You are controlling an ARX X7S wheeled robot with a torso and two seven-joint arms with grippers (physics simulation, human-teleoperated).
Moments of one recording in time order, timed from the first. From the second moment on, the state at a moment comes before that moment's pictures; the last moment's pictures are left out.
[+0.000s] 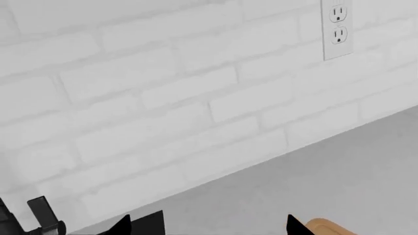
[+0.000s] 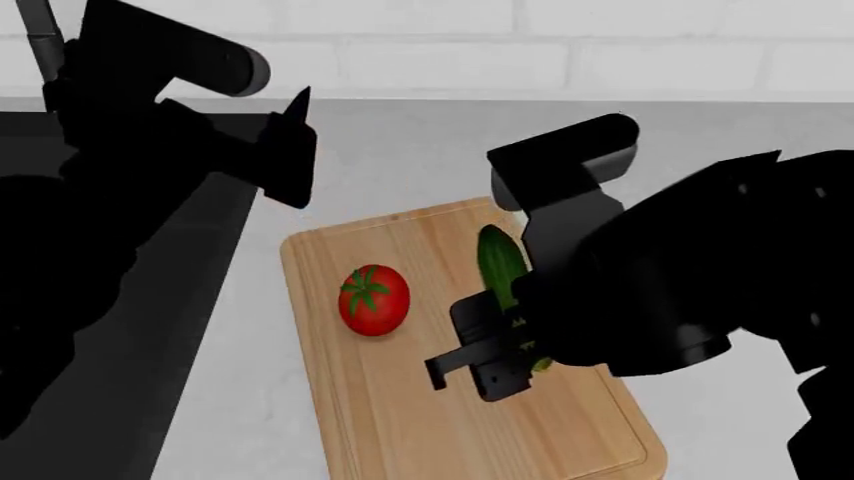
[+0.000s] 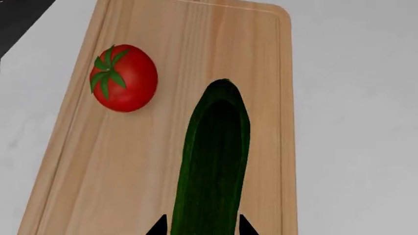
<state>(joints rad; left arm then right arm) -1.09 -0.20 0.42 -0.13 -0.36 -0.81 -0.04 1.44 0.47 -0.80 0.38 1.56 1.48 0.54</state>
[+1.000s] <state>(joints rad) -1.08 -0.21 0.45 -0.13 -0.38 -0.80 -0.06 1.37 0.47 -0.89 0.42 1.67 1.45 0.61</state>
